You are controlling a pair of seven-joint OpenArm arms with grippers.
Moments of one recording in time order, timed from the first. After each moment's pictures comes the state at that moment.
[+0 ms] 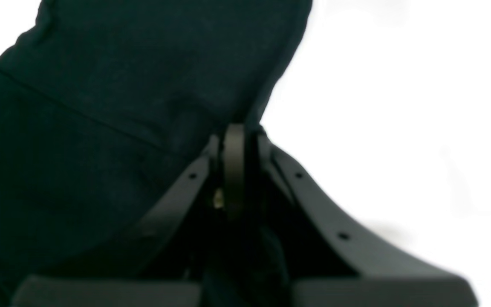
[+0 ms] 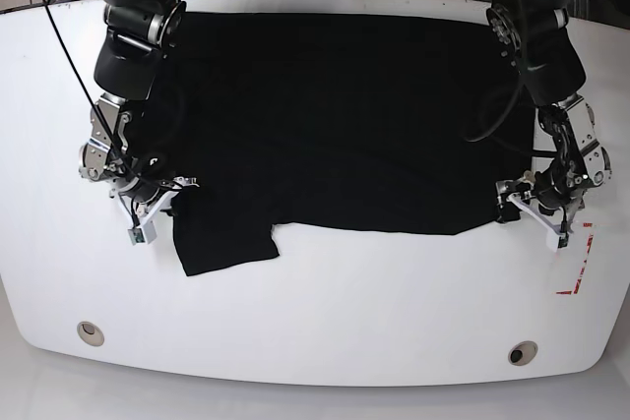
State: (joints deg) left arm -23.4 -14.1 -28.6 55.8 -5.8 -29.0 44.2; right arm 22.0 11.8 24.4 50.2 3.1 39.7 -34.2
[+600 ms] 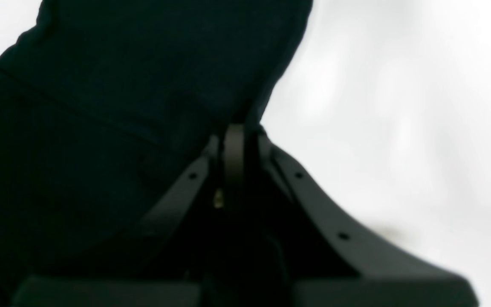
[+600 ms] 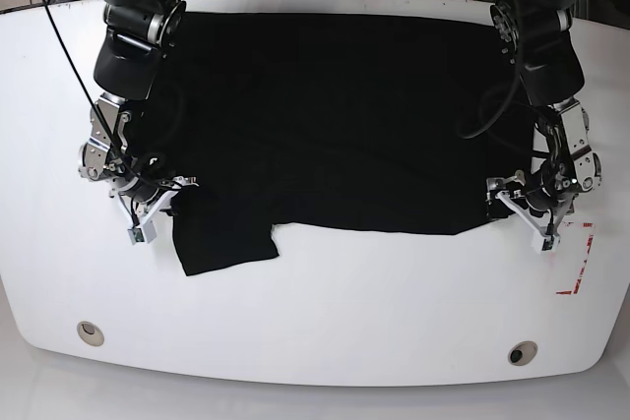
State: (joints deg) left arm -23.3 -14.0 -22.5 55.1 -5.8 -29.0 43.4; right arm 21.9 11.8 24.4 50.2 3.1 39.7 -34.2
